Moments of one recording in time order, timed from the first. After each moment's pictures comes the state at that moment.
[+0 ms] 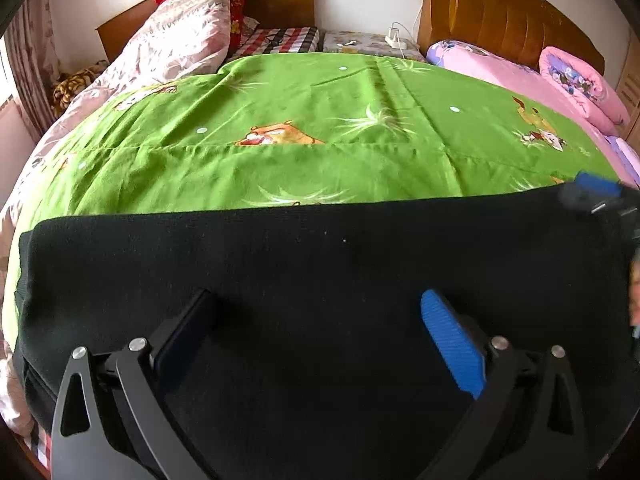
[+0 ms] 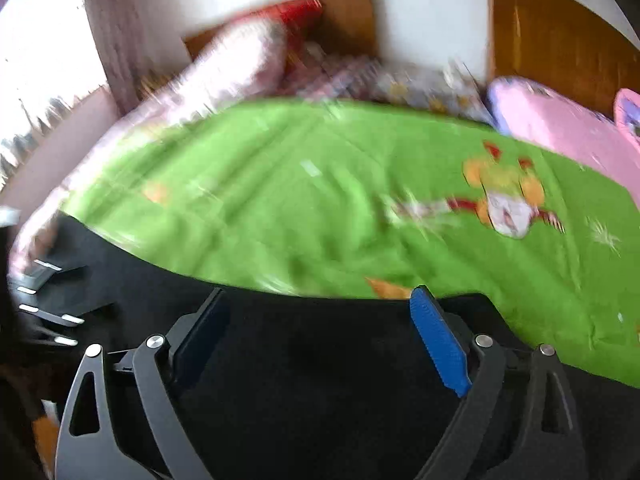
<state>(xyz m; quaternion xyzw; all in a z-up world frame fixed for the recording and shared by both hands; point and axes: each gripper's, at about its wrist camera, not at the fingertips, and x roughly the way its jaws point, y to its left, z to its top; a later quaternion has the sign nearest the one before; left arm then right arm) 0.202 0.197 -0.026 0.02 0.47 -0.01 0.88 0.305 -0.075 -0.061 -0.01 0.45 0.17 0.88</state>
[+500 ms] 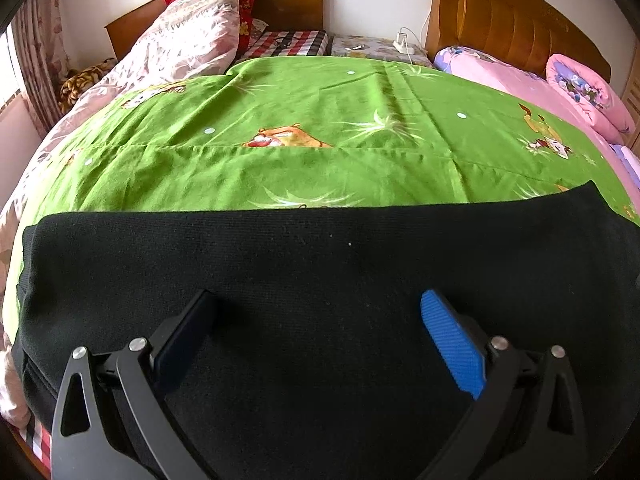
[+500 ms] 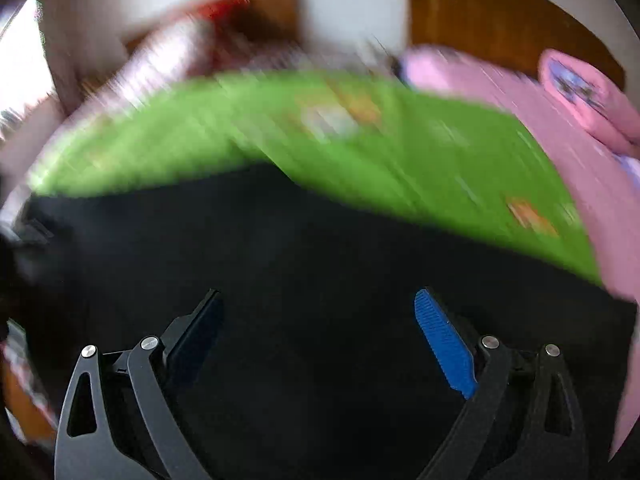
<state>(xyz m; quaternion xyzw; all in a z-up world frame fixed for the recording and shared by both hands) 0.205 0.204 -0.044 0.01 0.47 0.00 0.88 0.196 -0.222 -0.060 0.00 0.49 0.04 0.87</state>
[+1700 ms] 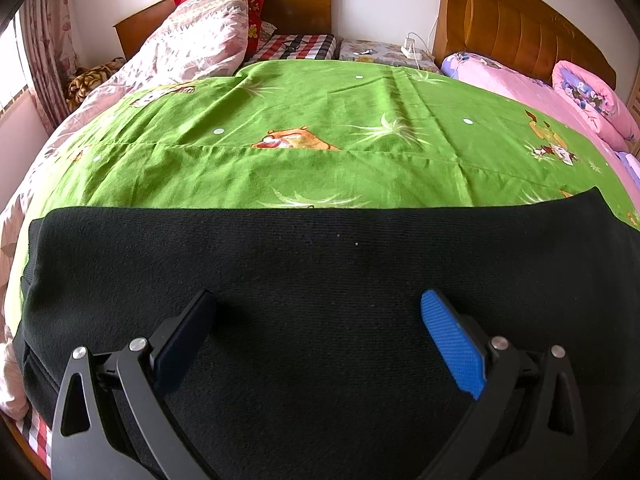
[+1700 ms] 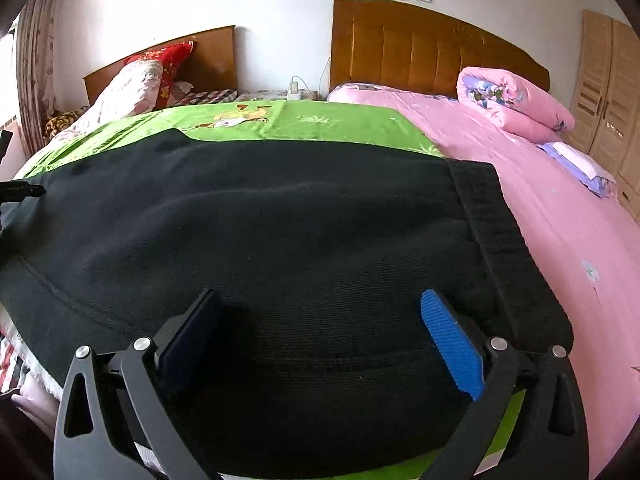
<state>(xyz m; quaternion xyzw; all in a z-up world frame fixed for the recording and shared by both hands) 0.205 0.204 -0.046 0.01 0.46 0.02 0.89 0.057 -0.282 -0.070 0.00 0.36 -0.05 0.93</state>
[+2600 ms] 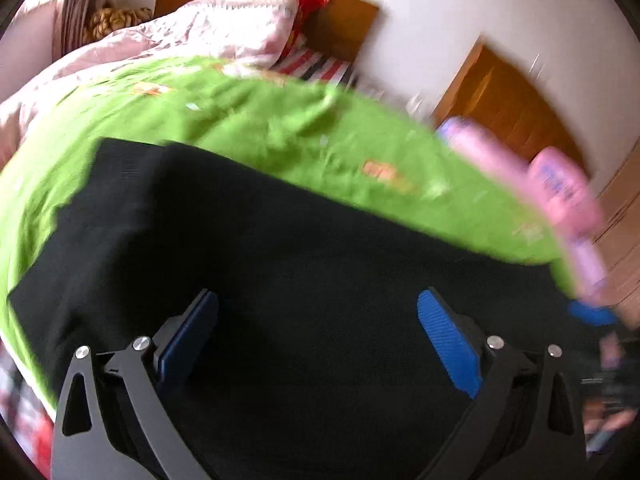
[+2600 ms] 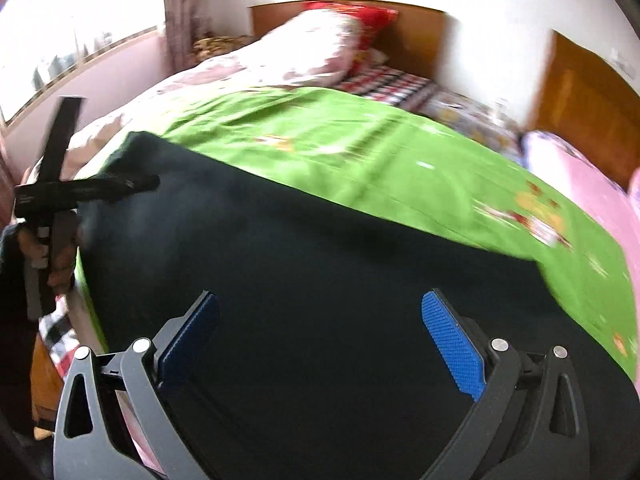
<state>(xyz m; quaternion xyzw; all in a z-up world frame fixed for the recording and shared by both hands) 0.146 0.351 -0.024 -0.18 0.39 -0.04 0.90 0.187 0.047 -0.010 -0.10 0.40 0.26 0.87</state>
